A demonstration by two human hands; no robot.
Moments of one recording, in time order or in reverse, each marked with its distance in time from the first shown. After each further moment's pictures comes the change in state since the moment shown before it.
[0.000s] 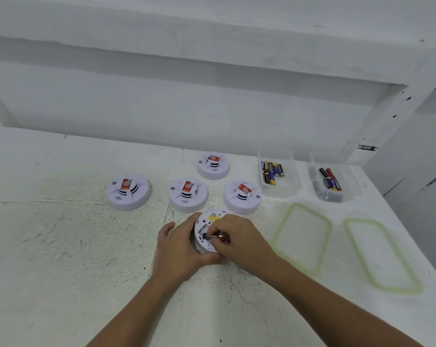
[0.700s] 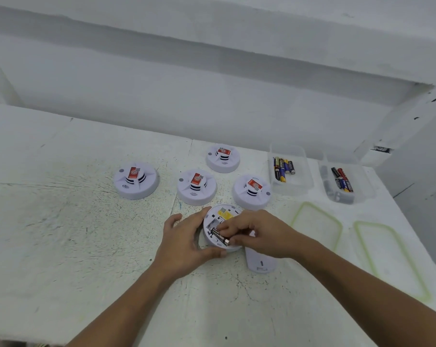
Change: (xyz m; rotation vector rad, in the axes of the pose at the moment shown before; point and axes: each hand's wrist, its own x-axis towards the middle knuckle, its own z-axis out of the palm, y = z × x) left_hand 0.005 -0.021 -0.005 -0.083 -0.121 0.059; right_hand 0.014 0.022 -0.030 0.092 -0.360 -0.017
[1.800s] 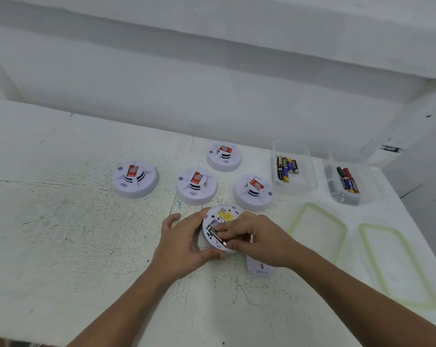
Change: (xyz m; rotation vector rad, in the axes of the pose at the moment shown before) left_hand 0.001 0.000 0.001 0.031 0.028 0.020; right_hand 0.001 0.011 0.013 0.006 0.038 -0.008
